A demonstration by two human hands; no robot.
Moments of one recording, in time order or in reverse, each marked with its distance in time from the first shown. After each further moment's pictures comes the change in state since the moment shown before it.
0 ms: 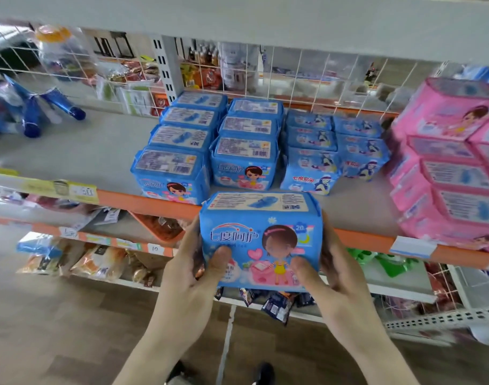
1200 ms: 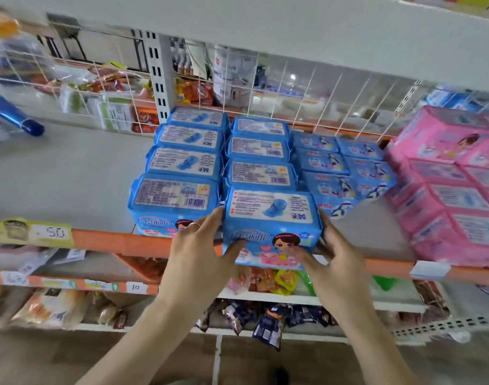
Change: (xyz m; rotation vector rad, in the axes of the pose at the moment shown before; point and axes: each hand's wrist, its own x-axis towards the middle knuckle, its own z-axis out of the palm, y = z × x) left_hand 0.126 -0.036 -0.046 0.638 -0.022 0.321; right_hand 0.094 0.026 0.056 -0.443 0.290 -0.019
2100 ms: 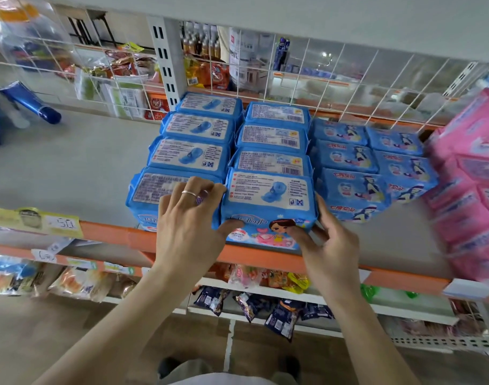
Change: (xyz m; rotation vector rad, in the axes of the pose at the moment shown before) left_hand 0.041 -0.038 0.016 0.432 0.101 0.099; right_hand 0.053 0.043 0.026 0.028 0.011 -0.045
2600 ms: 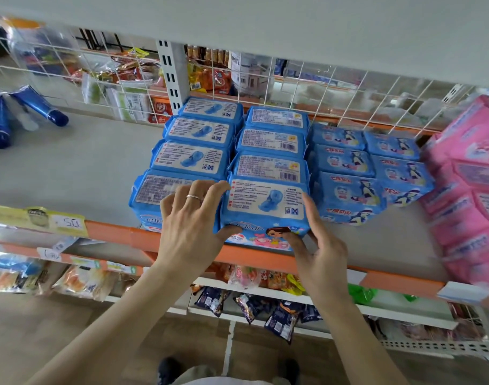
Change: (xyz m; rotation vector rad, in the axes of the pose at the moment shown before) left_hand 0.000 0.000 0.003 0.018 -0.061 0.022; right_hand -0.004 0.013 0.004 -0.083 0.039 -0.263
